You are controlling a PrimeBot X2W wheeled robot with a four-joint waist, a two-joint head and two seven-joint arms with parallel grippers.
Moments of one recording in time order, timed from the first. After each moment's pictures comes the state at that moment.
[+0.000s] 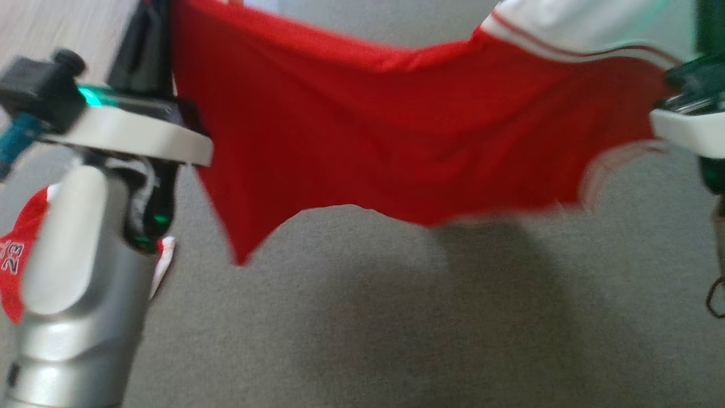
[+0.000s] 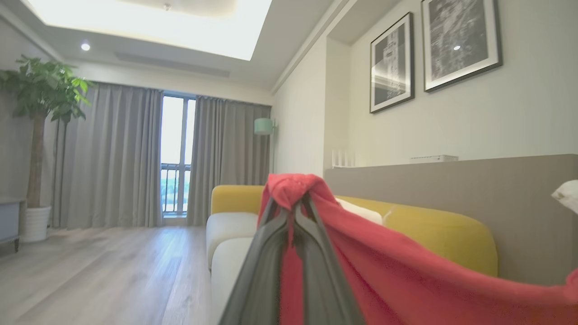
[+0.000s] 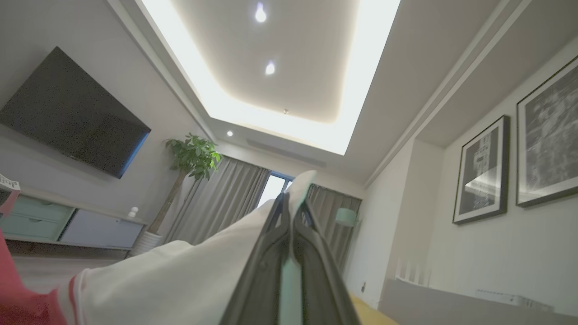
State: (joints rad) left arm -0.64 0.24 -0.24 0.13 -0.48 -0.04 0.01; right arm -0.62 -0.38 0.15 0.02 0.13 0.13 -0.23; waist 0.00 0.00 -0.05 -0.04
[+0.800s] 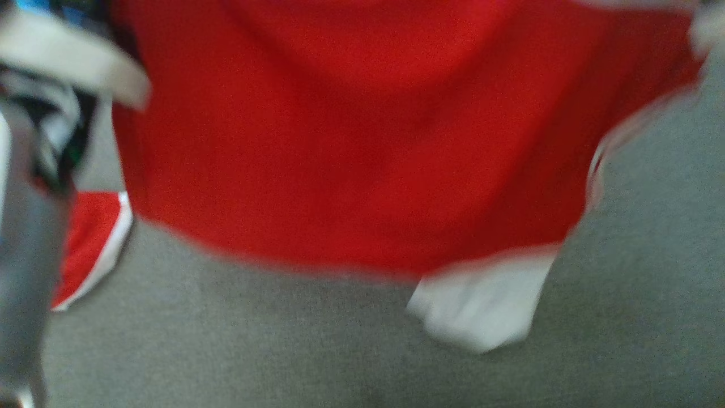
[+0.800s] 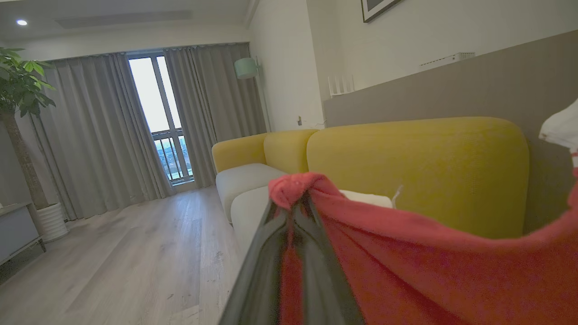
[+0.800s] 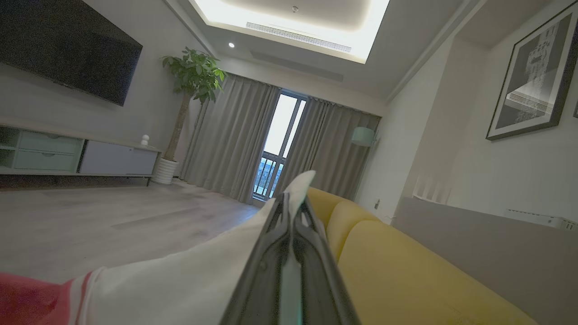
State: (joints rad) left arm -0.79 0.41 -0.27 -0.01 -0.42 -0.06 0.26; right arm -0.82 -0.39 0.16 -0.05 0.22 0.13 0.15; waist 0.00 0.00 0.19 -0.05
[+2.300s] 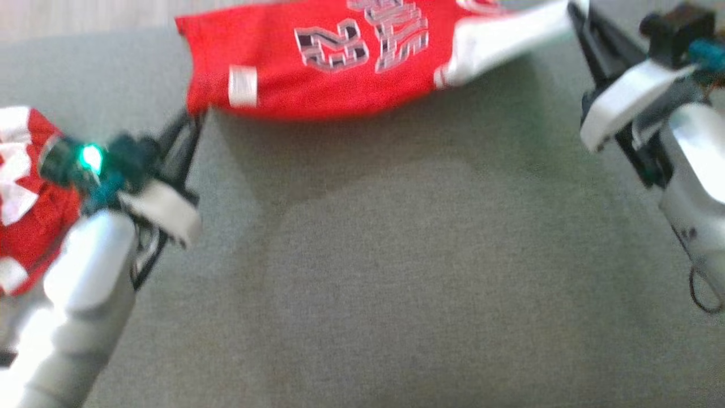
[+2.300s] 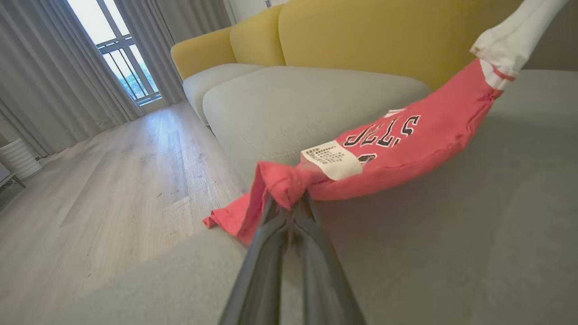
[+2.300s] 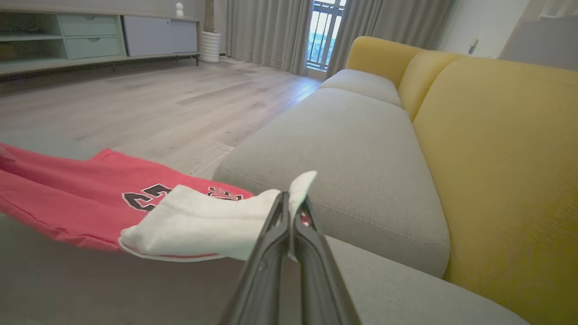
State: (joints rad) left arm -0.77 0.41 -0.68 0.69 -0.40 -0.13 -0.26; right arm -0.95 -0.42 0.69 0.77 0.49 0.13 -0.17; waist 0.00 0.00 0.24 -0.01
